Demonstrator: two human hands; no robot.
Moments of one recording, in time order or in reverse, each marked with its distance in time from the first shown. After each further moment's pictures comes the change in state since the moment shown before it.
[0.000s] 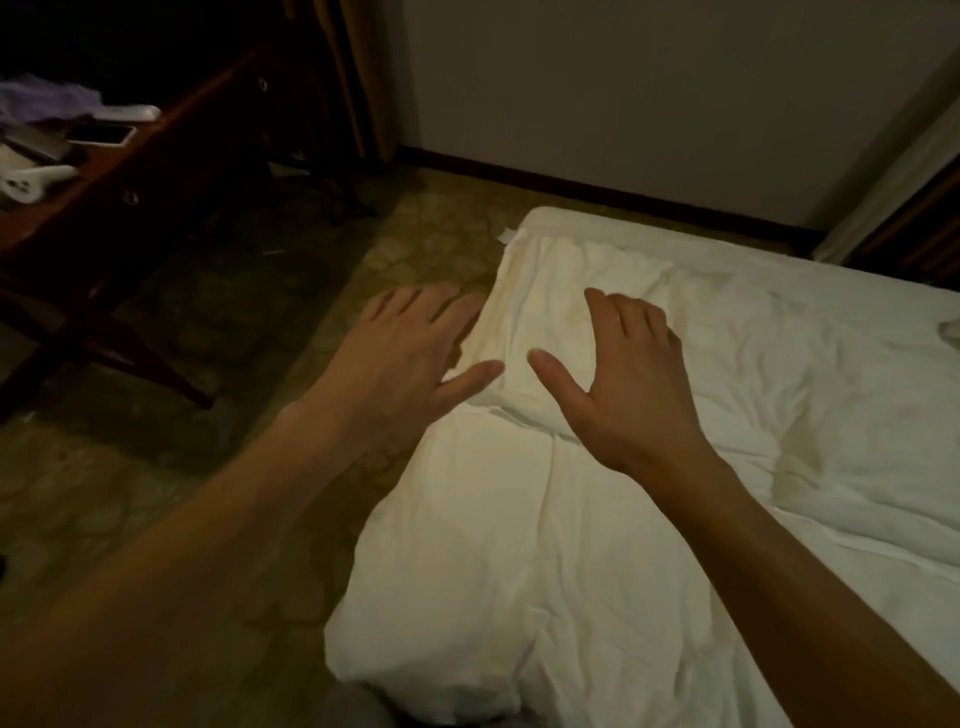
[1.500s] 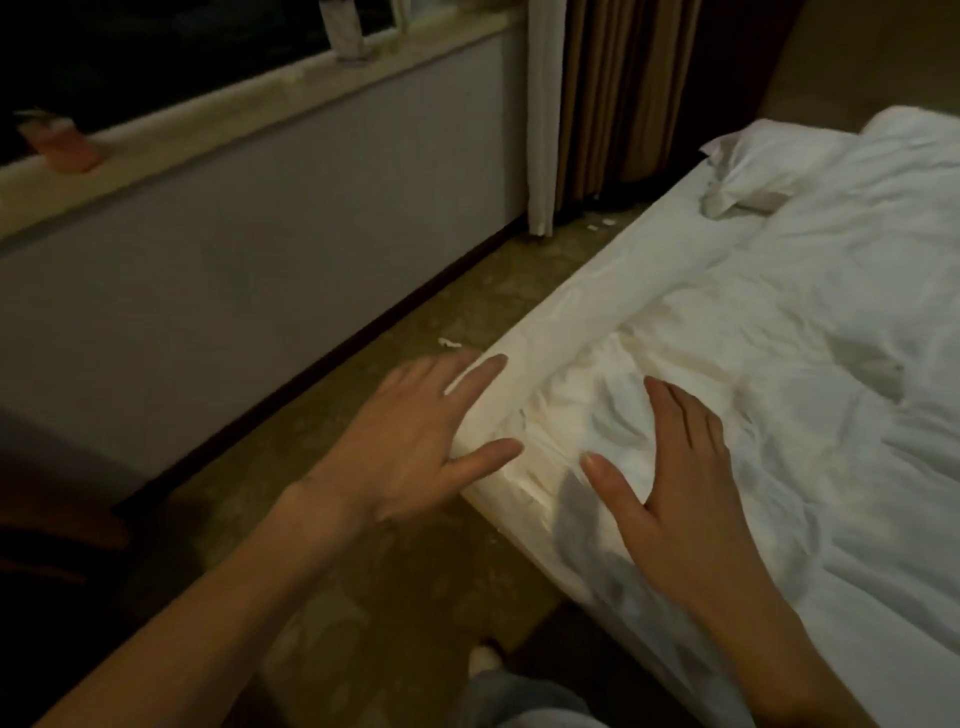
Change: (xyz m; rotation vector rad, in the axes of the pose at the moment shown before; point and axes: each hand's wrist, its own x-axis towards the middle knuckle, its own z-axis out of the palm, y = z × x) left_hand 0.637 -0.327 -0.033 -0.082 -0.250 1.184; right_hand 0.492 -0.157 0.155 0.045 0.659 1.022
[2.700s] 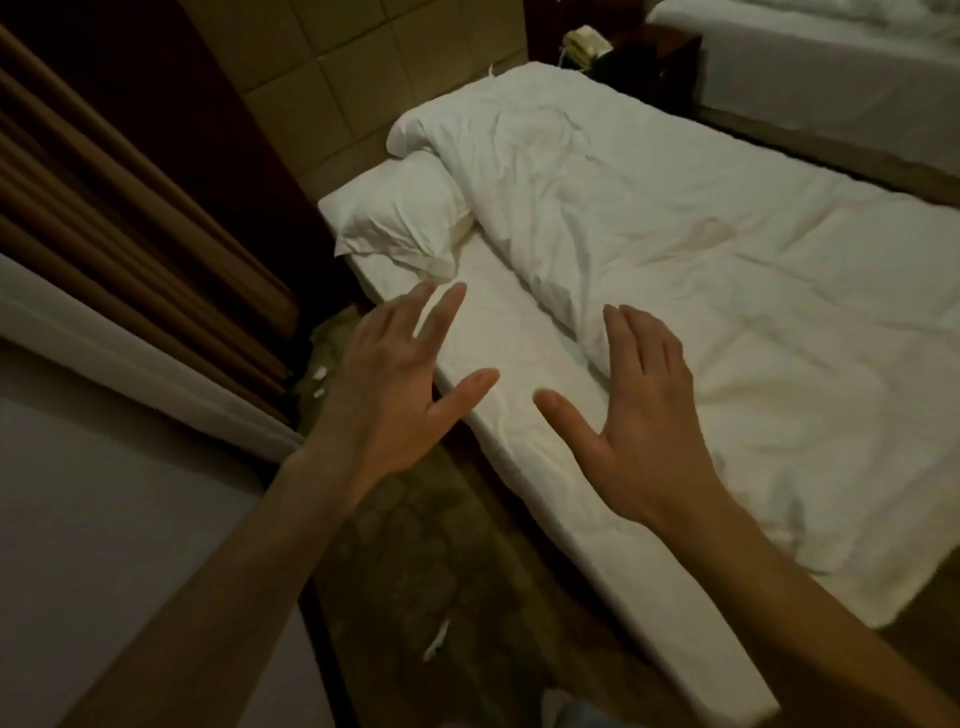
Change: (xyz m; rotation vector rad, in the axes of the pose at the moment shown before) left_hand 0.736 -0.303 -0.106 -0.012 -0.012 1.229; right_hand 0.603 -0.090 0.238 -0.369 0.796 0.937
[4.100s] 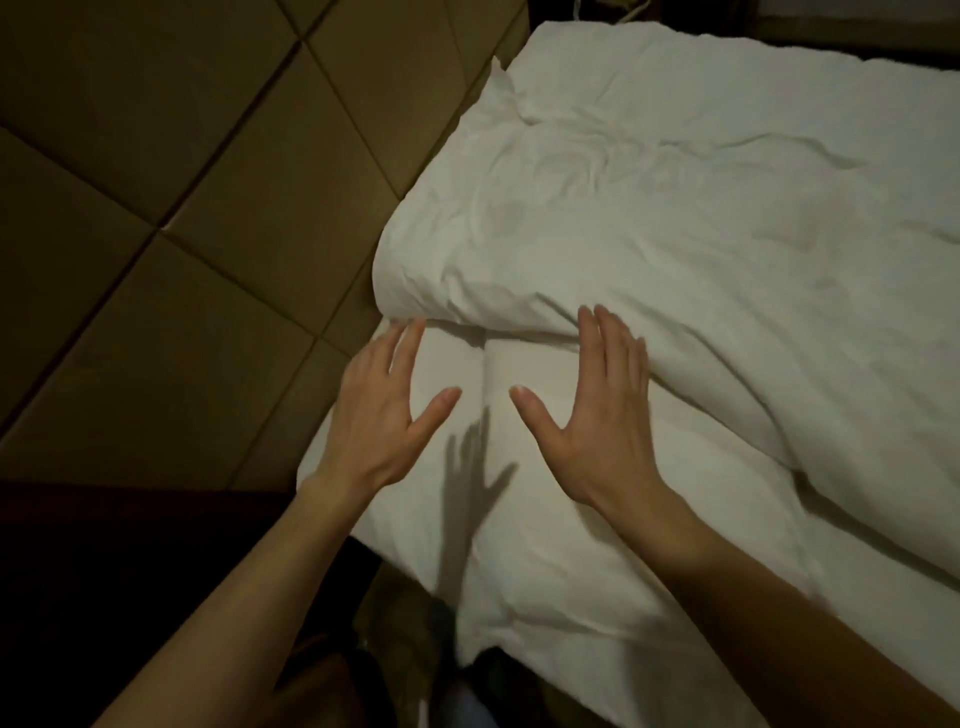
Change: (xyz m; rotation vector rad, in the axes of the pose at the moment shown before) left_hand 0.925 -0.887 0.338 -0.193 -0.225 0.279; right_hand 1.008 -0.062 0.738 -0.052 0.195 0.472
